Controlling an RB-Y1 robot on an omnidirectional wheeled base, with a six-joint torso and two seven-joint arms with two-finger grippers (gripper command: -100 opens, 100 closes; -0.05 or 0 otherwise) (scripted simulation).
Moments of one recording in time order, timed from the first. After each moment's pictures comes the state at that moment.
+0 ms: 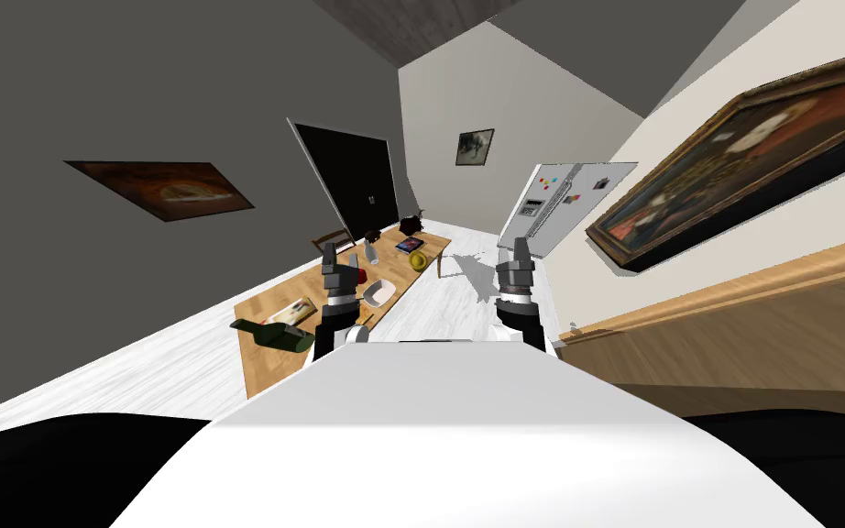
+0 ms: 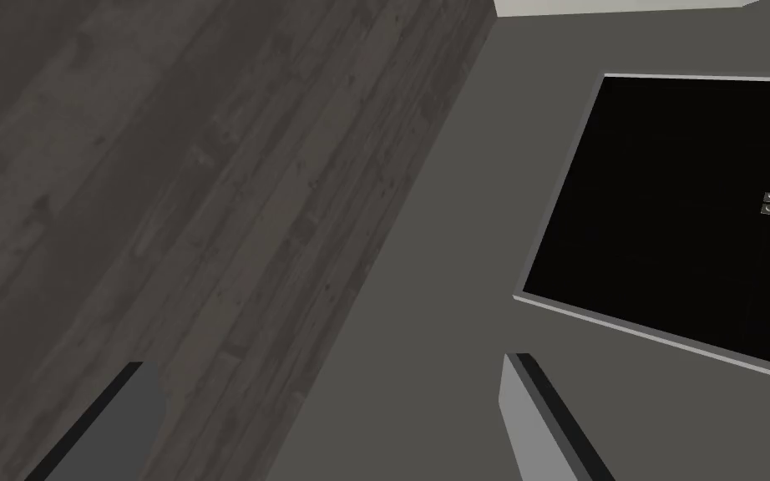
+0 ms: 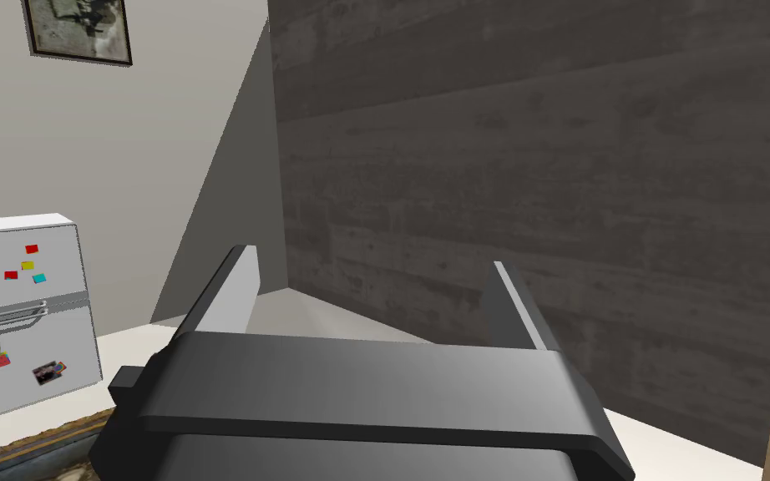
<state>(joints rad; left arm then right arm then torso) 0.49 0.05 -0.07 -2.23 0.12 -0.47 -0.11 0.51 0.00 0.05 -2.29 0.09 -0.47 0.11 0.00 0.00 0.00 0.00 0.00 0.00</state>
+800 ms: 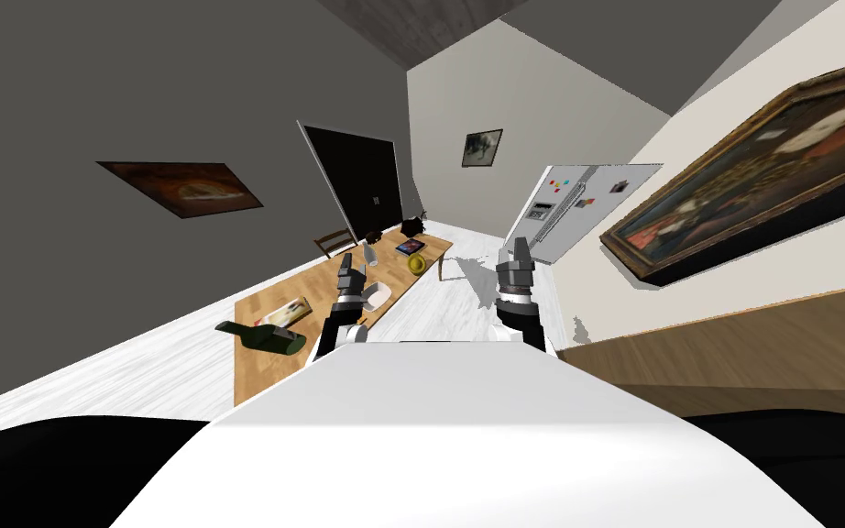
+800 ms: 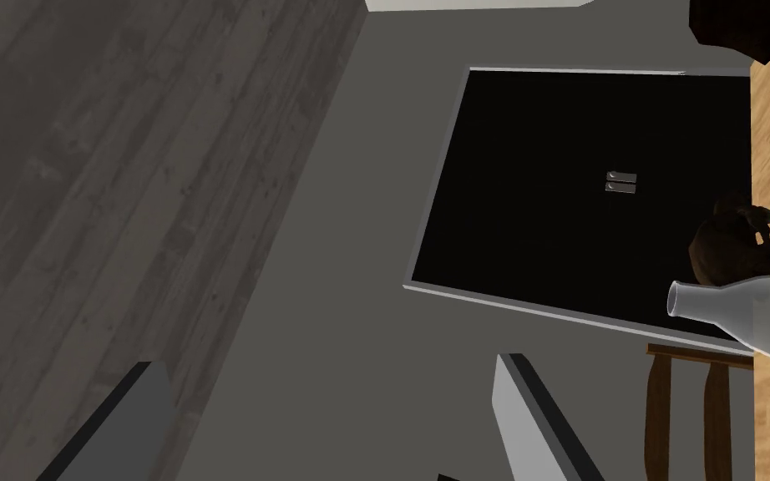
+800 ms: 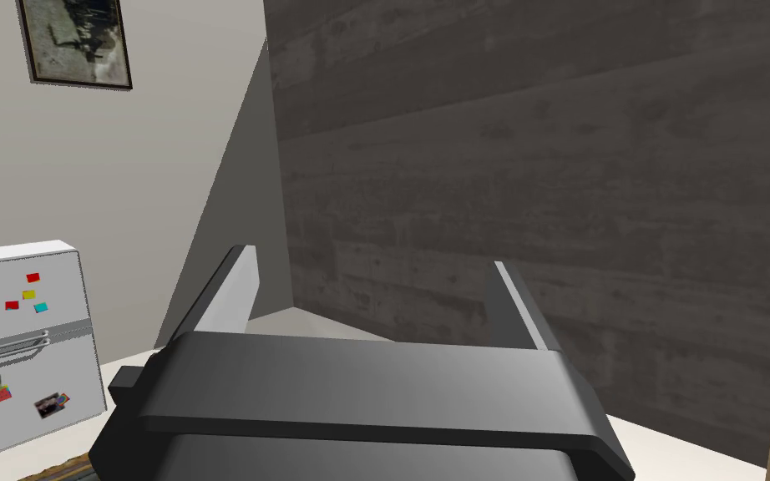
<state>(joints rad) 0.44 0.11 -0.04 -2.09 0.19 -0.32 -0.10 0.51 0.00 0.05 -2.29 0.09 -0.47 0.11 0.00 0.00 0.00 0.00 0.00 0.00</state>
